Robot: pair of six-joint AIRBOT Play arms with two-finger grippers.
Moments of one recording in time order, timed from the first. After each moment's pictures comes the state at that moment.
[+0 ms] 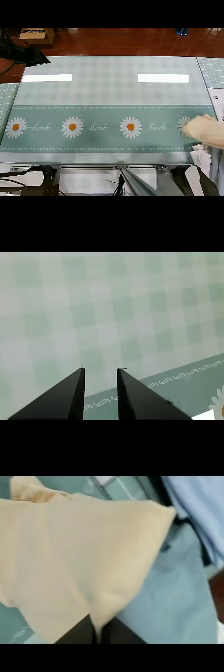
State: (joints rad) left arm 0.18 -1.49 1.64 1.00 -1.32 -1.24; right arm -0.90 -0.77 1.17 -1.71 1.67 1.51
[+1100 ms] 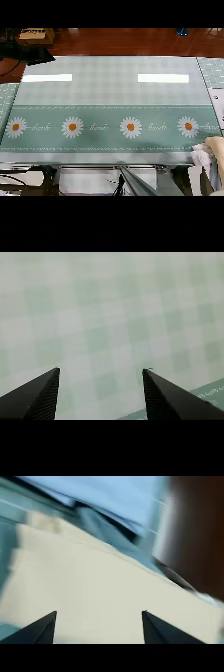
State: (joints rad) left arm 0.17 -1.55 1.64 0.98 -1.22 -1.16; right arm -1.30 -0.75 1.17 -1.54 1.57 1.43
